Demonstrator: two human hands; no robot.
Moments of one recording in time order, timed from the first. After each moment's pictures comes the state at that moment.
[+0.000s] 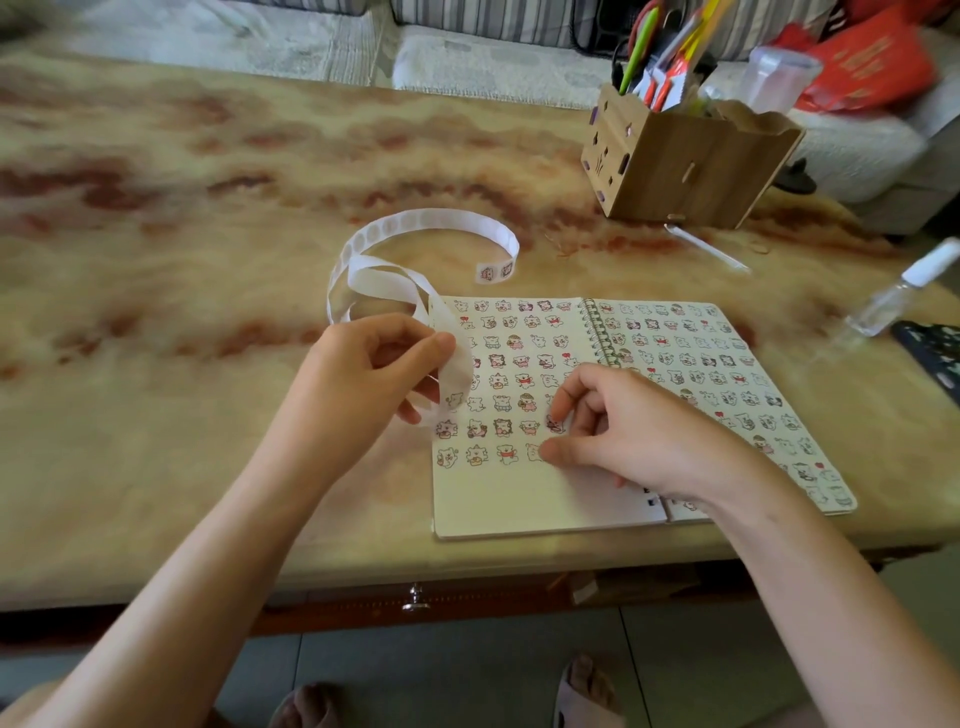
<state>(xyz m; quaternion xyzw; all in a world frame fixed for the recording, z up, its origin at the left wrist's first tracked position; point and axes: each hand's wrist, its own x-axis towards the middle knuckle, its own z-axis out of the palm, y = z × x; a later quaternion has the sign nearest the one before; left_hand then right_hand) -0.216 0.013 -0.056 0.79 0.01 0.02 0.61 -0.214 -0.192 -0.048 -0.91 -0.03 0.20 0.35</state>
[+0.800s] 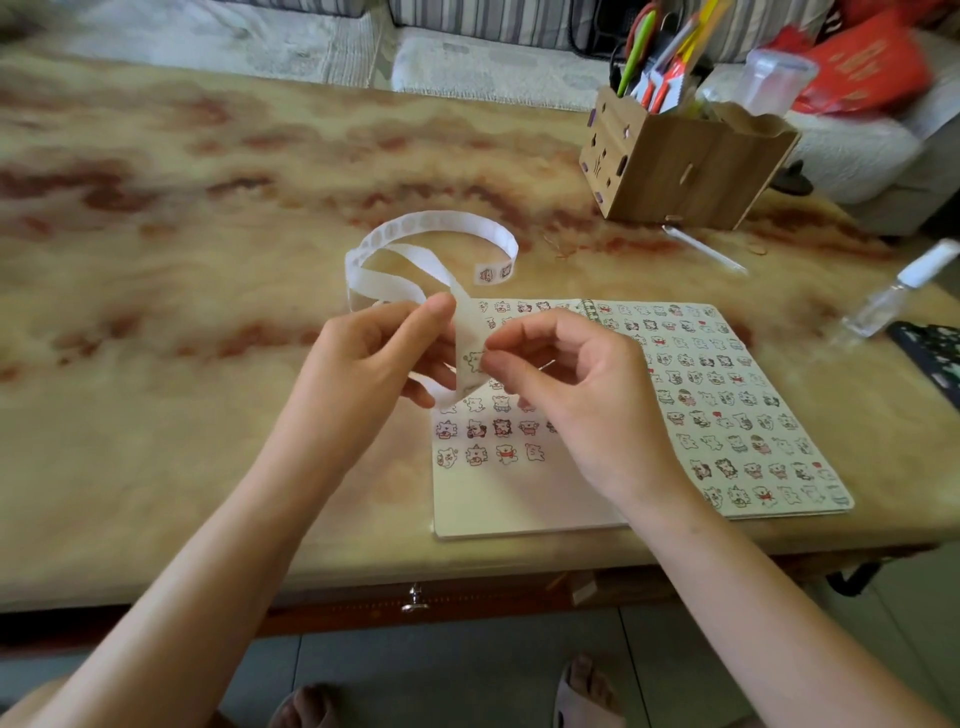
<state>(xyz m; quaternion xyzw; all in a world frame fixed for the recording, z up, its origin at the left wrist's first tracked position) -0.218 0.007 -0.047 0.74 -0.03 0.04 0.67 -0.220 -0.152 -0.051 -0.78 -0.12 -0.06 0.61</state>
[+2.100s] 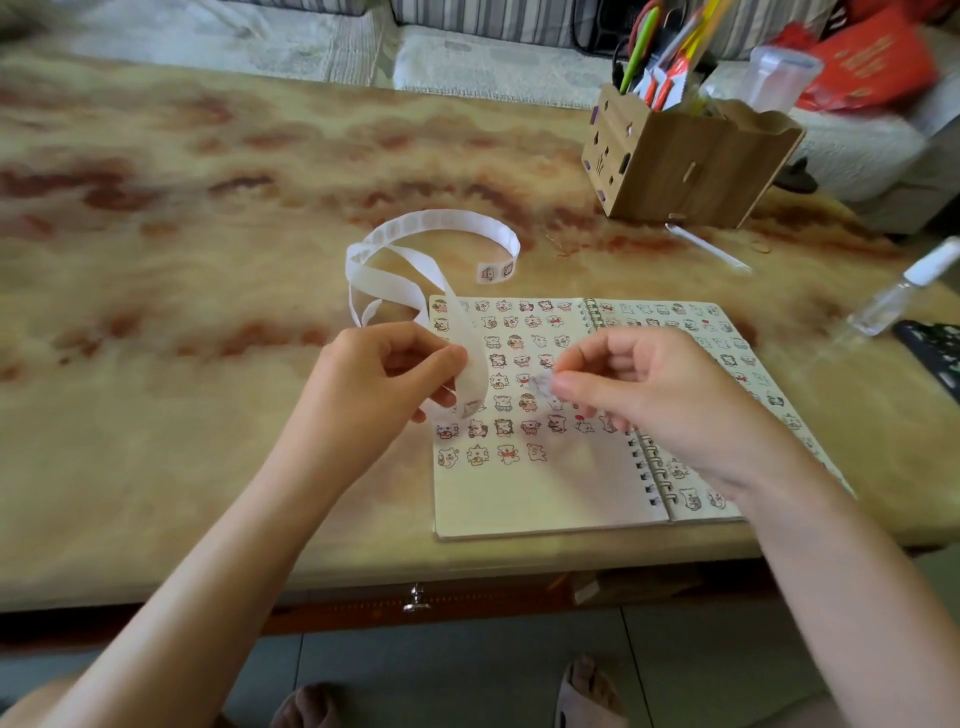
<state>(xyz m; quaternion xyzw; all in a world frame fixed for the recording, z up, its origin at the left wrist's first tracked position) -0.218 0.009 -0.057 0.81 0.02 0.02 0.58 -0.218 -0.193 -0.028 -0.85 -0.05 0.10 0.52</state>
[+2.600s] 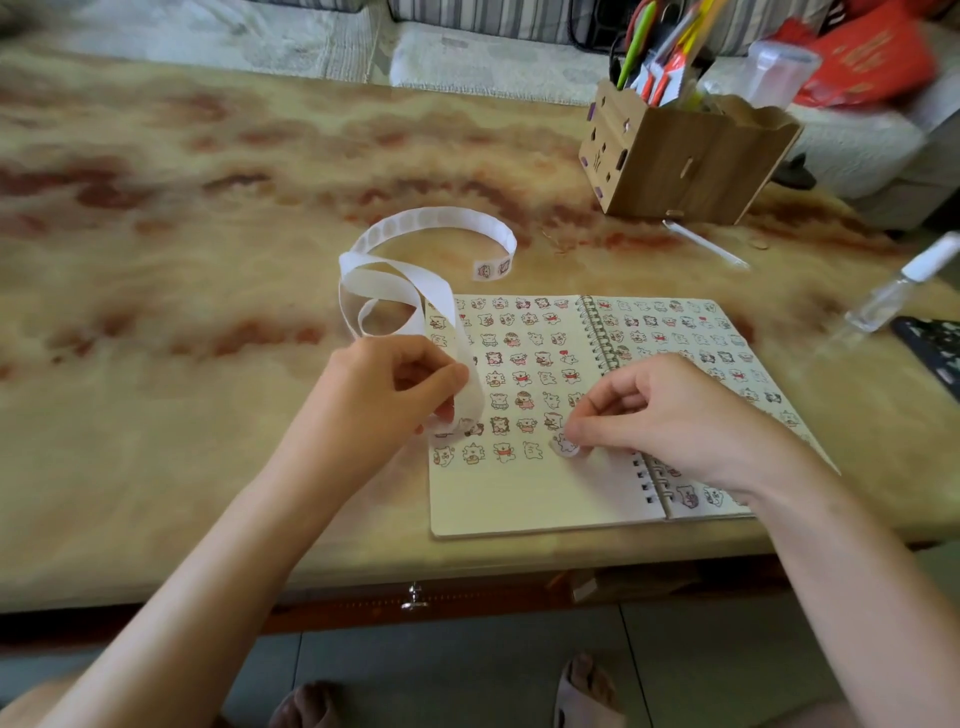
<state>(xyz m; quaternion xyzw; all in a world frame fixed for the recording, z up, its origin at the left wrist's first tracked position) -0.220 0.006 -0.060 0.85 0.00 -0.01 0.53 -0.220 -0.205 -0.030 -0.90 0.00 0.18 0.41</state>
